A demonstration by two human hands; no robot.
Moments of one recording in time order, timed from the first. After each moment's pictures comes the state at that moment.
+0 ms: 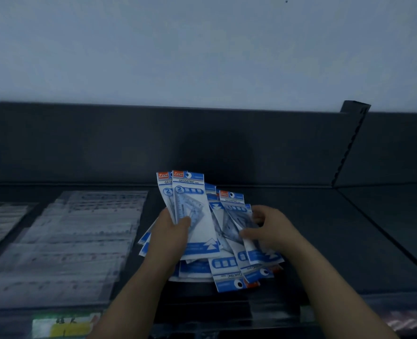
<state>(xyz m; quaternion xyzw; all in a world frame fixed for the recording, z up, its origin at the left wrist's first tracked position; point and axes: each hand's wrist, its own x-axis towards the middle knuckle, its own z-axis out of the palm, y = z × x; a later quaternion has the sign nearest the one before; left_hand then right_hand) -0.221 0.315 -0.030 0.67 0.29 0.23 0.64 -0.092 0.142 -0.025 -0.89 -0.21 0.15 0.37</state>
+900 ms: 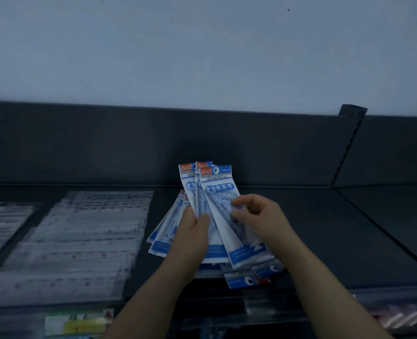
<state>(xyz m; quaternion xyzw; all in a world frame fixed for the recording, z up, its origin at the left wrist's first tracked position) -0.229 0.296 -0.025 0.65 0.20 0.19 0.71 -0.129 0.172 -0.012 -0.75 -0.23 0.11 0.61</state>
